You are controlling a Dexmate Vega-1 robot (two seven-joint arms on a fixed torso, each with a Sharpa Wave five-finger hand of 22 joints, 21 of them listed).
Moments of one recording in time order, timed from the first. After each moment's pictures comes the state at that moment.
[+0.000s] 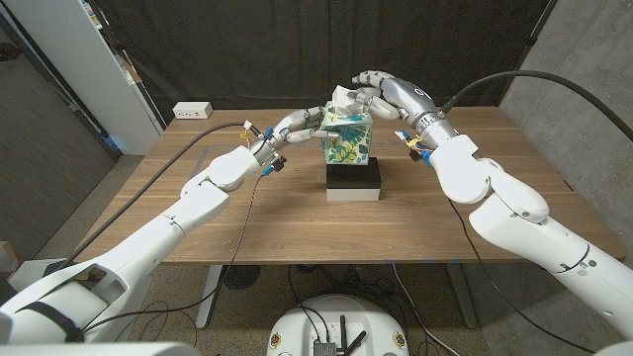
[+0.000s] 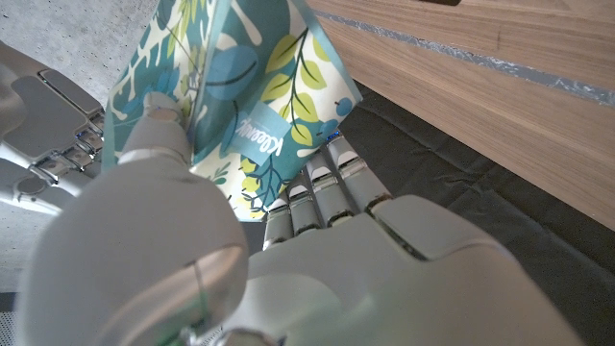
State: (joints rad) left arm 0.71 0.64 0.54 -1.54 -0.23 -0.40 -0.18; left_hand 0.86 0.04 0.25 -0.15 0.17 0.33 0.03 0.61 0.21 0.38 -0.07 0.20 0.23 0.50 -0.05 0.19 0.18 0.53 -0.03 0.21 0.17; right arm -0.99 -0.83 -0.43 -2.39 -0.49 -0.38 -0.10; right_hand 0.30 0.18 0.53 -0.16 0.22 0.41 -0.04 0.21 0.18 0.25 -0.05 0.20 0.19 0.10 -0.04 0.22 0.20 0.28 0.02 0.20 0.17
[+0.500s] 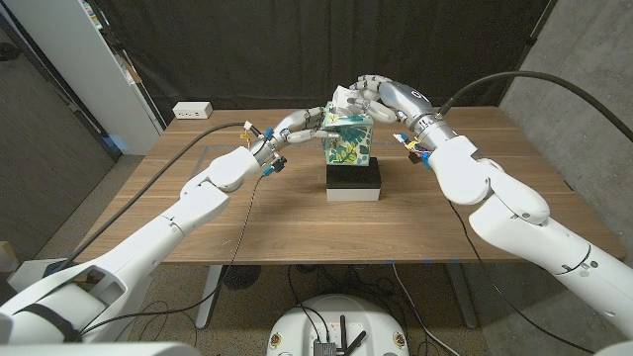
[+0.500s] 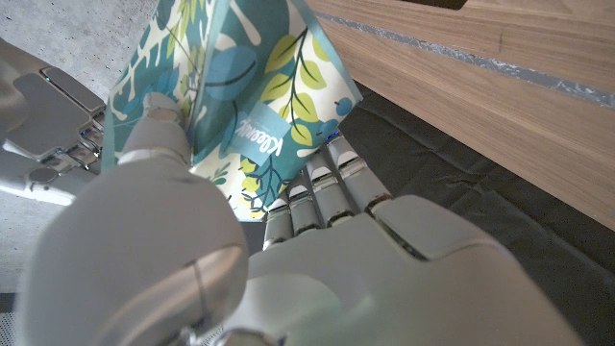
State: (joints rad) left arm 0.72 0.64 0.54 -1.56 -0.22 -0.39 -0.18; left_hand 0.85 0.04 0.25 -0.15 0.17 0.33 0.03 0.61 0.21 0.38 -0.07 0.20 0.23 0.50 -0.05 0.19 0.18 0.53 -0.03 0.21 0.17; right arm -0.98 -0.84 -0.45 -2.40 -0.51 -0.41 -0.08; right_hand 0.39 0.17 0.57 -0.18 0.23 0.49 -0.05 0.22 0.19 0.24 -0.06 0.20 0.19 0.10 -0.04 0.22 0.20 0.28 0.01 0.20 0.17
